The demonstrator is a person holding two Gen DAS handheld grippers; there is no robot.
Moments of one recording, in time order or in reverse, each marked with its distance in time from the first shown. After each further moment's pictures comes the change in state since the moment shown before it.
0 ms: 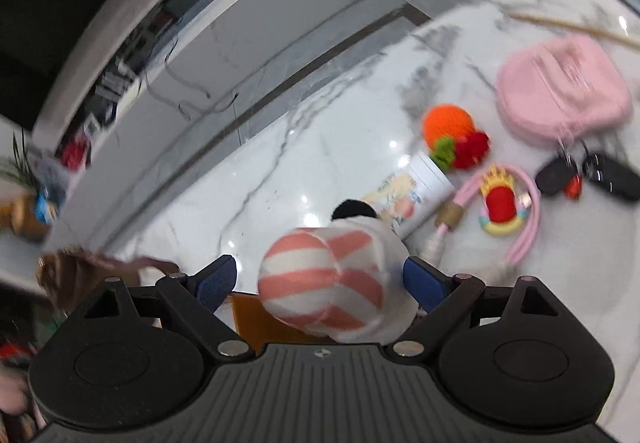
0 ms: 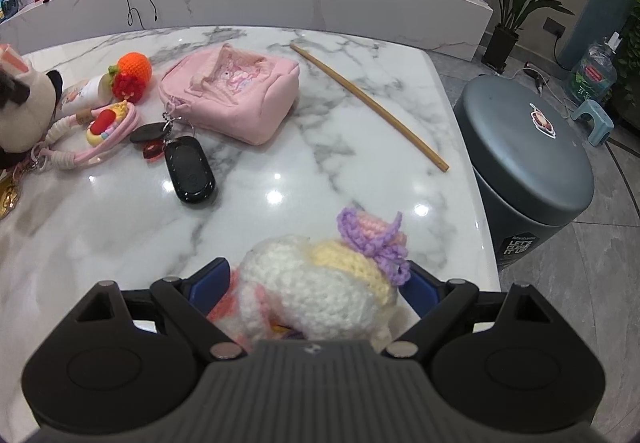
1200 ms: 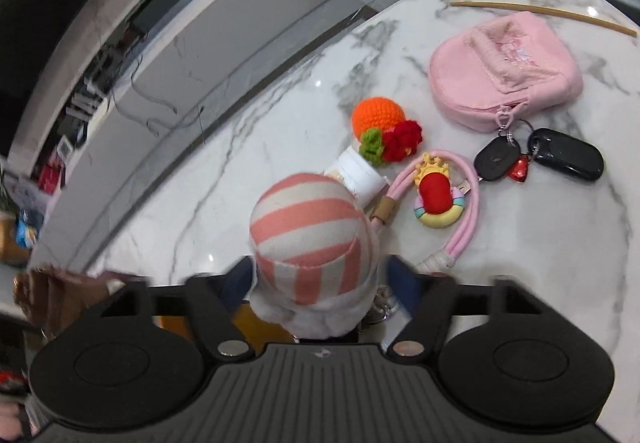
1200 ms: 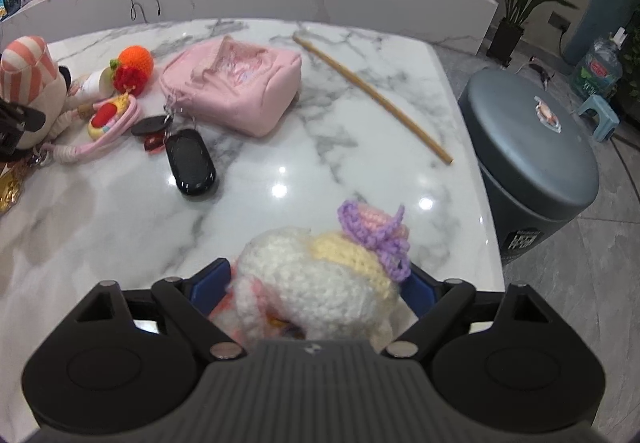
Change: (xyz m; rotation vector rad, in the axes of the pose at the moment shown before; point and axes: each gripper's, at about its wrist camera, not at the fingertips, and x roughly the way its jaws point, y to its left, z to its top) left arm 0.001 -0.028 -0.007 0.025 -0.019 -0.066; right arm 0.004 -0.003 -0.003 -0.009 0.042 0.024
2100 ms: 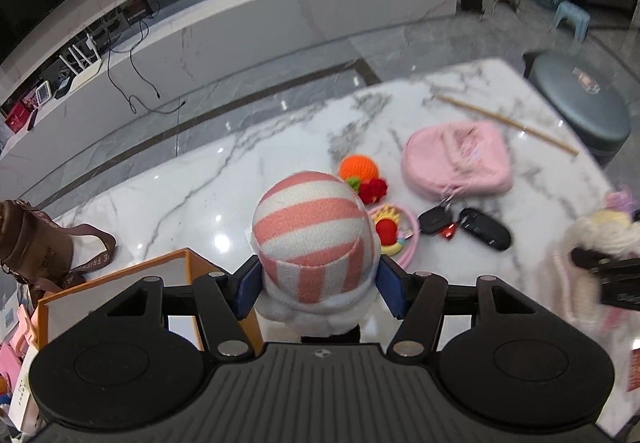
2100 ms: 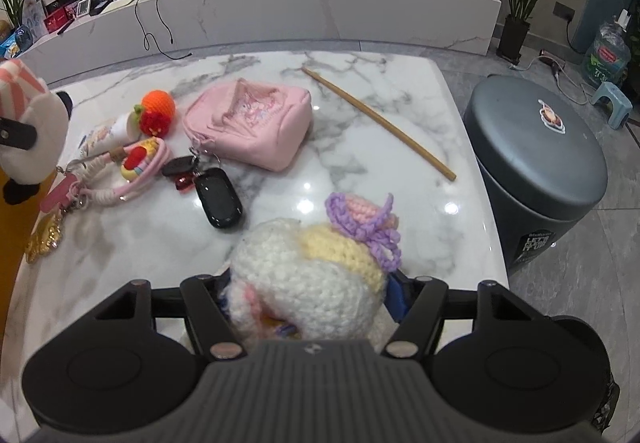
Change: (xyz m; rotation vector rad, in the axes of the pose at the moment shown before) left arm -0.083 0.051 -0.016 -0.264 -0.123 -0.224; right arm -0.034 -0.006 0.013 0.070 -0.065 0.080
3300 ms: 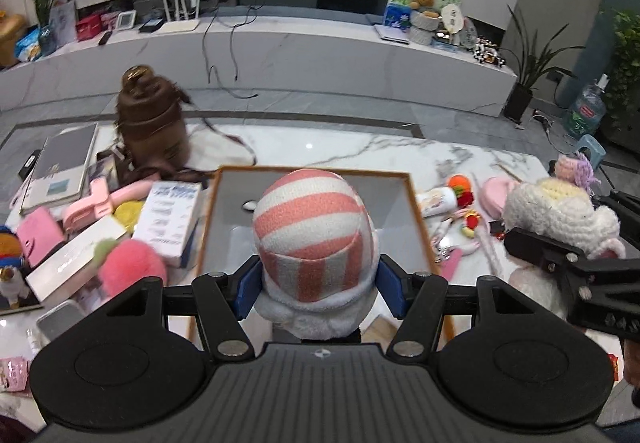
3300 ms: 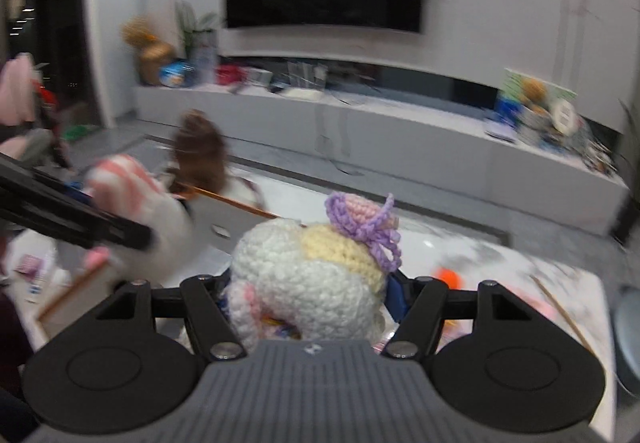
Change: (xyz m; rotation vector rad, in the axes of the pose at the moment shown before) left arm -0.106 0.193 -0.144 -0.376 -0.146 -0.064; right arm -0.140 0.257 0.020 -0.346 -0.380 0.356
